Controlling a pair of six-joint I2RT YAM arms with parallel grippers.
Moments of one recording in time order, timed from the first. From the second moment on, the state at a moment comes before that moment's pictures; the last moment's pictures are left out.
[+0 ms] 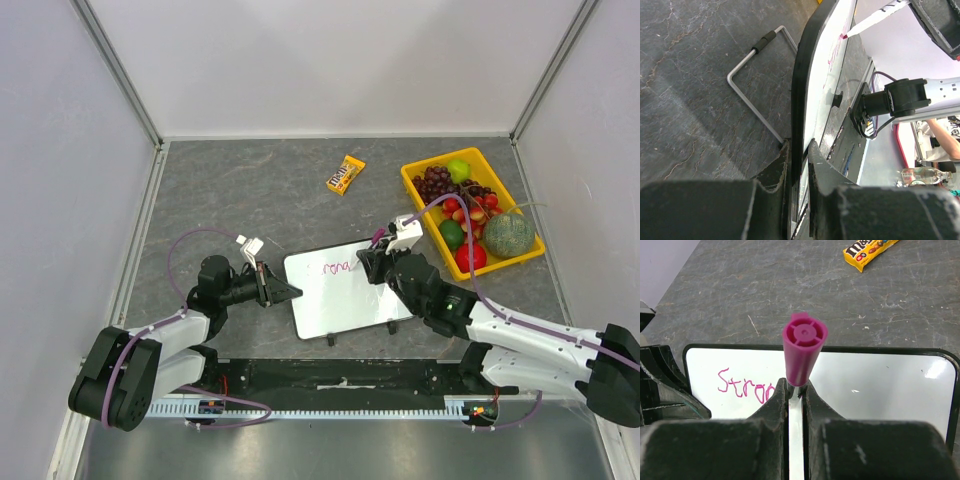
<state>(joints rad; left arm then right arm) -0.30 1.11 0.13 0.63 0.84 -0.67 0.98 0.99 0.55 0.17 0.50 0.47</state>
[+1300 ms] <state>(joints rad) -0.30 1.11 0.13 0.63 0.84 -0.67 0.97 0.78 0.54 0.16 0.41 0.47</state>
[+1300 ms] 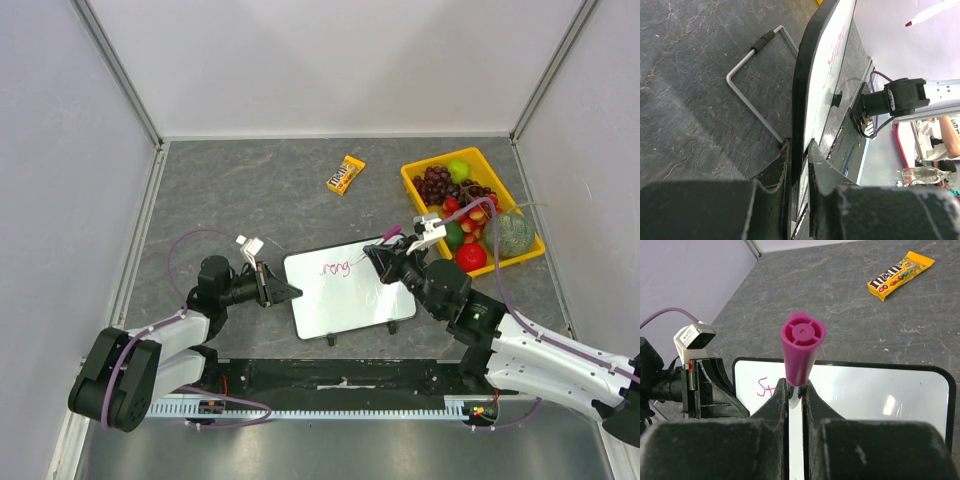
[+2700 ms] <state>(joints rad) -0.30 1.10 0.13 0.63 0.84 -0.67 0.96 0.75 0.54 -0.04 0.45 0.45</state>
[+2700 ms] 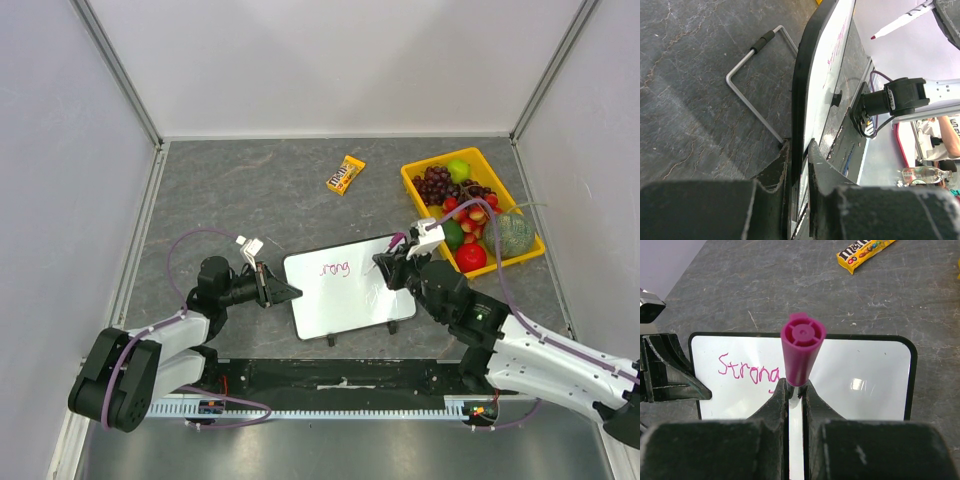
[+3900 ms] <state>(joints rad) -0.30 1.12 0.13 0.65 0.85 -0.67 0.96 1.00 0.61 0.14 0.61 0.35</state>
